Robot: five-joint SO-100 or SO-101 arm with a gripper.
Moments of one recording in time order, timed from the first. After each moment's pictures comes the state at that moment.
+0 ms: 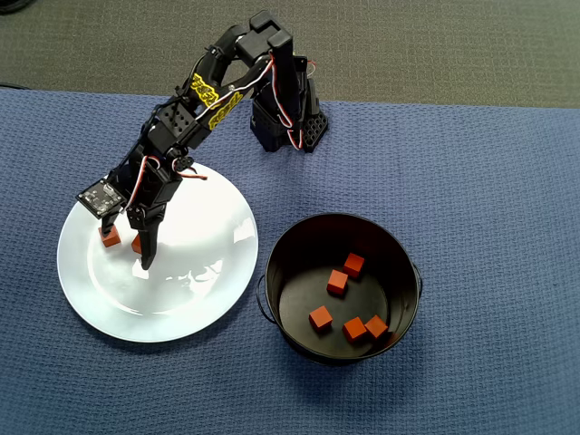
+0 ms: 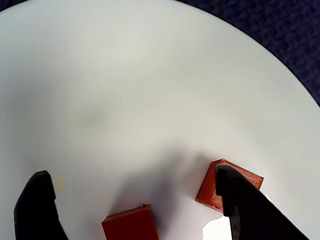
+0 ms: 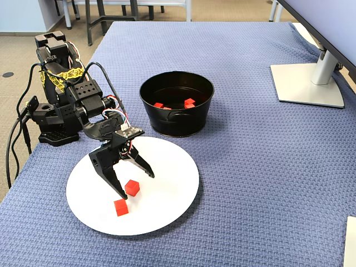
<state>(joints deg) 48.3 82.4 111.2 17.8 -102.9</state>
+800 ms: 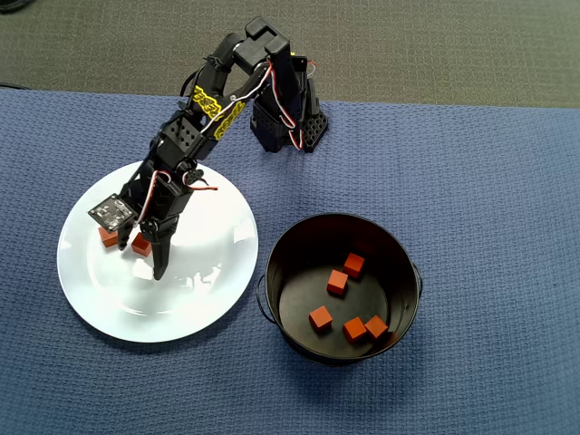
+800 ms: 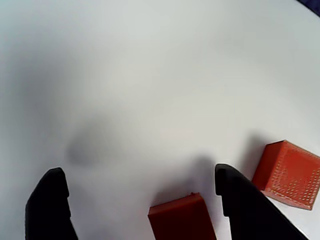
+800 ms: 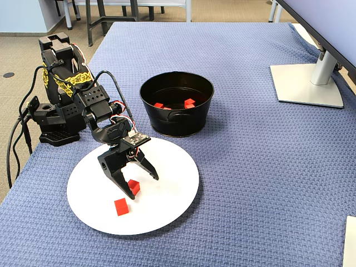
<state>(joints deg) 44.6 79.0 114.8 13.5 -98.4</state>
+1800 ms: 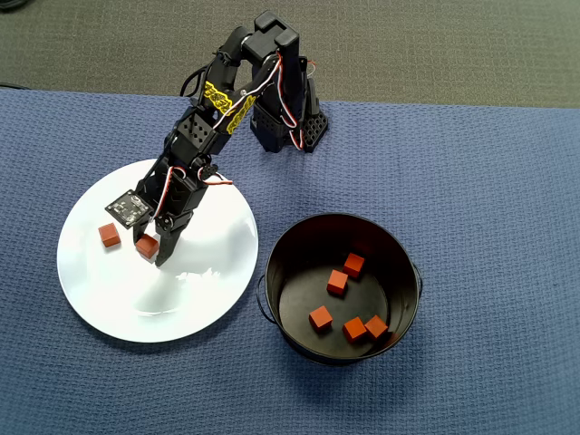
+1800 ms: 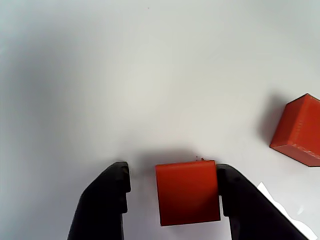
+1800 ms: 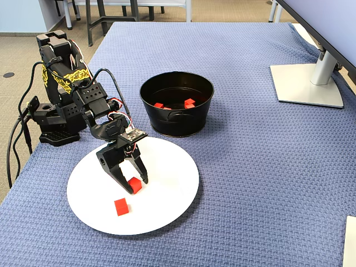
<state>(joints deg) 43.5 84.5 124.0 10.5 -97.7</state>
